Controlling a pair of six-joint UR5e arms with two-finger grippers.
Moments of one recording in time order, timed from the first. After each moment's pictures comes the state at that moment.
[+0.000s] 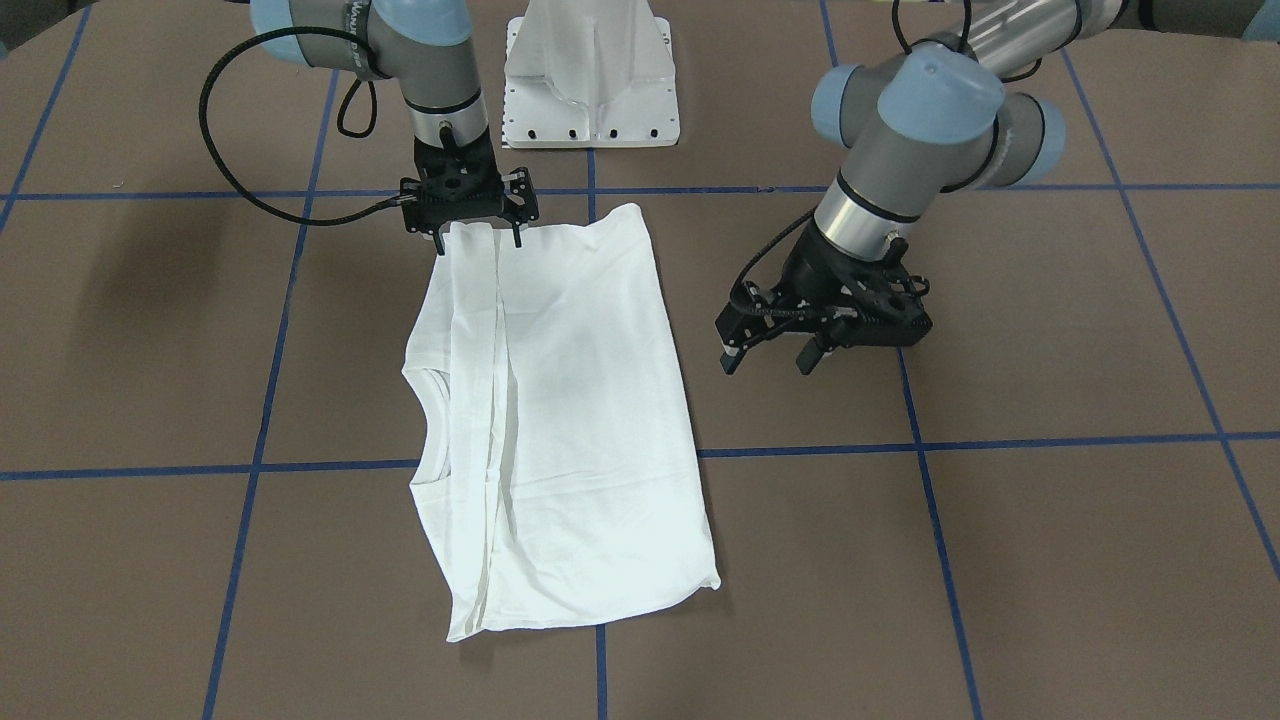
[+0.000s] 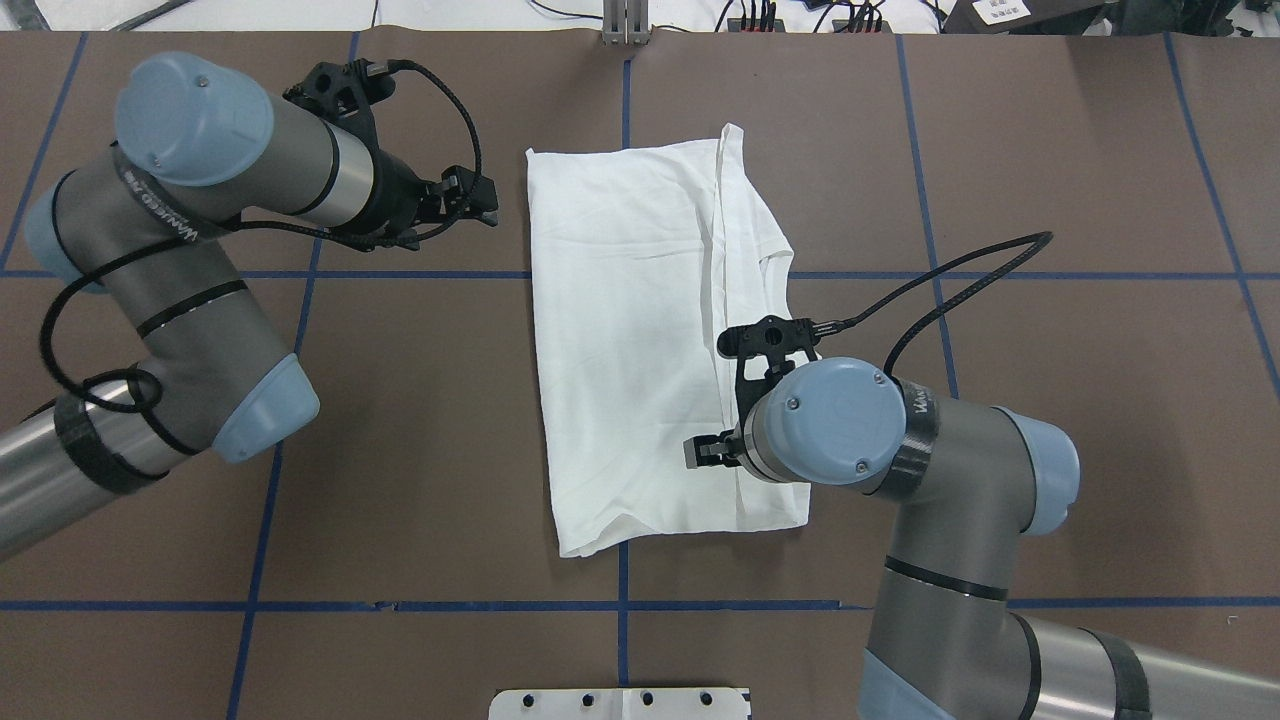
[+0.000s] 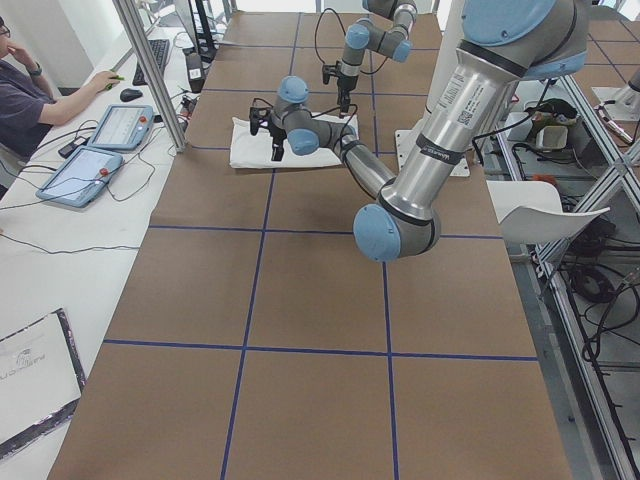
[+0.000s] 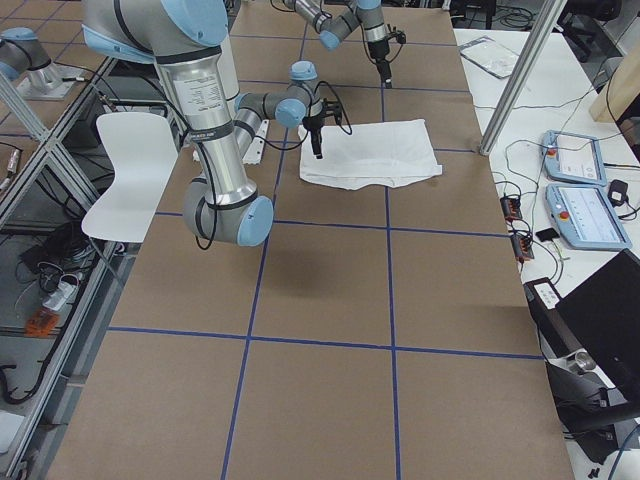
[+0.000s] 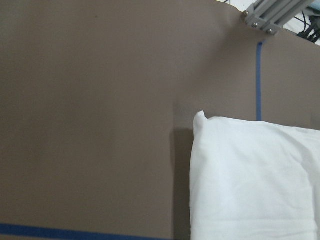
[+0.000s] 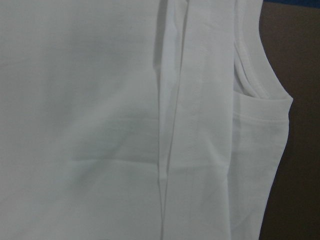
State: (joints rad) left arm -0.75 -2.10 -1.76 -1.95 -1.95 -1.35; right arm 0.36 -1.10 1.91 -1.61 1.64 1.16
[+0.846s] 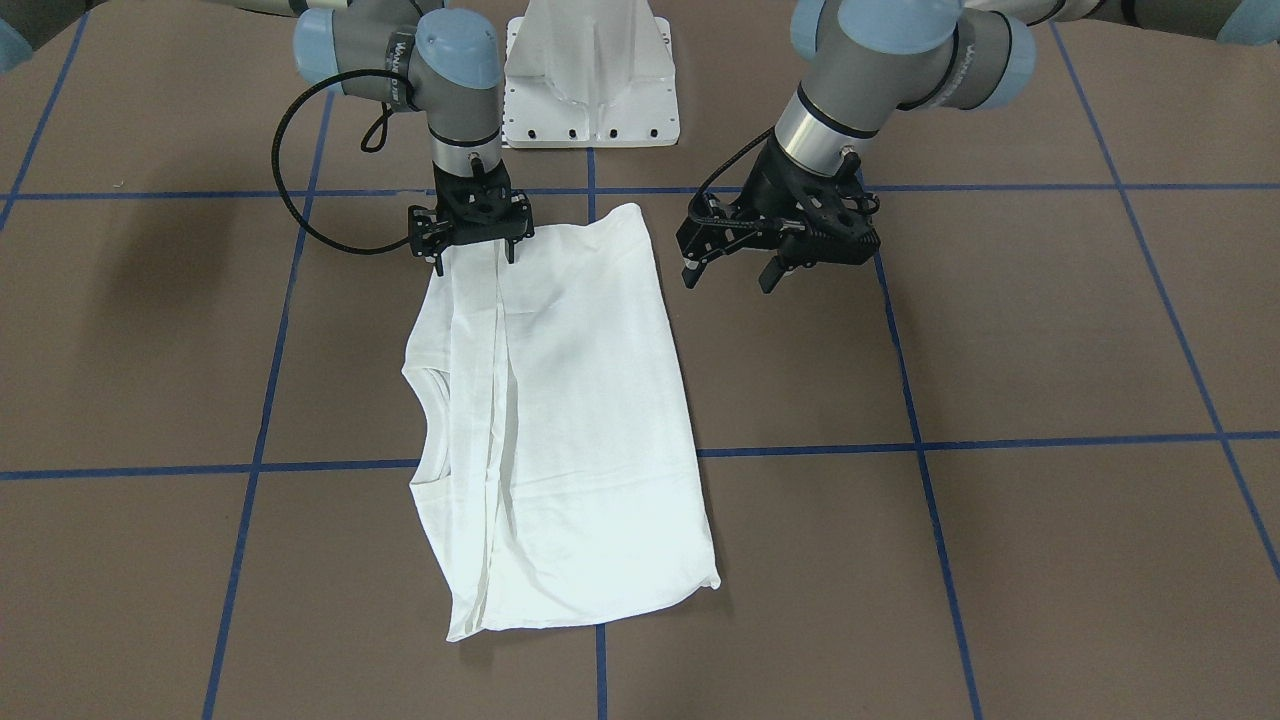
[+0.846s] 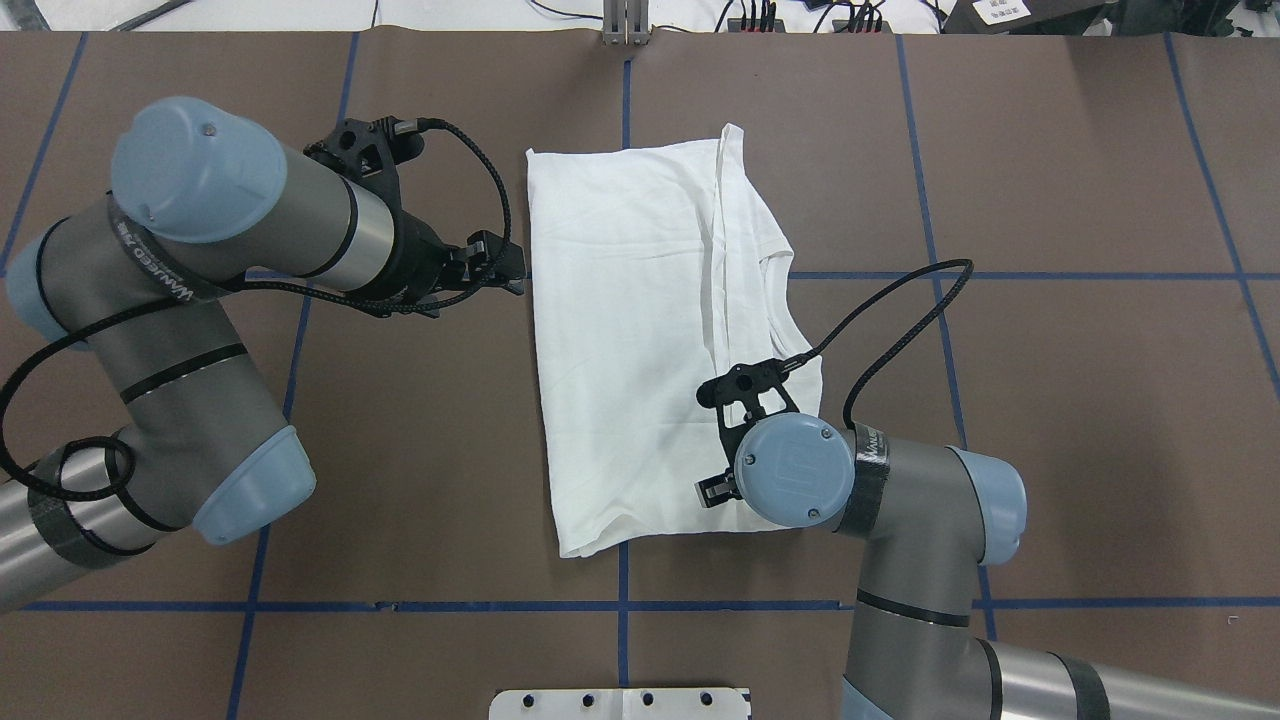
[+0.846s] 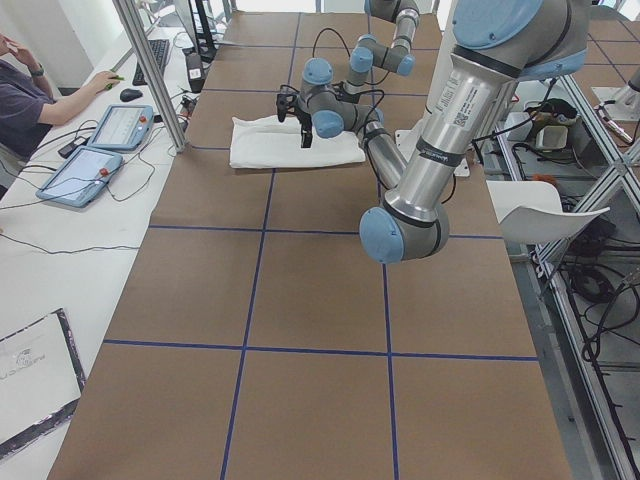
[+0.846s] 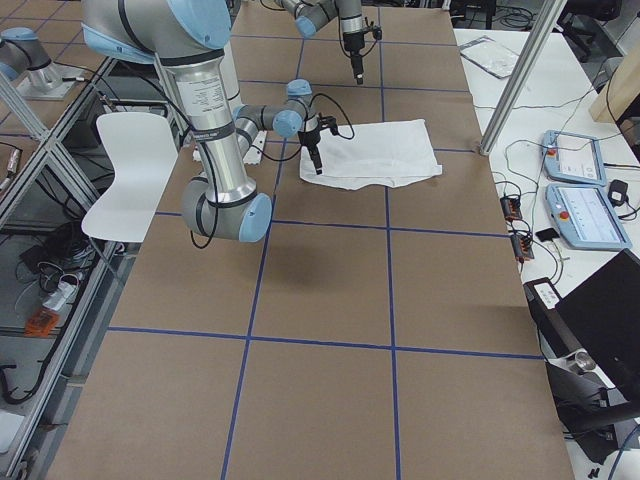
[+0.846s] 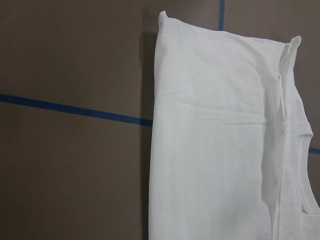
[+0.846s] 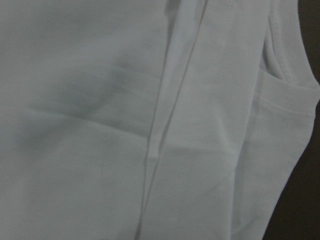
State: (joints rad) left arm -0.68 -2.08 -1.87 -1.85 -1.97 -1.37; right arm 0.31 -1.11 1.83 -1.62 1.57 1.03
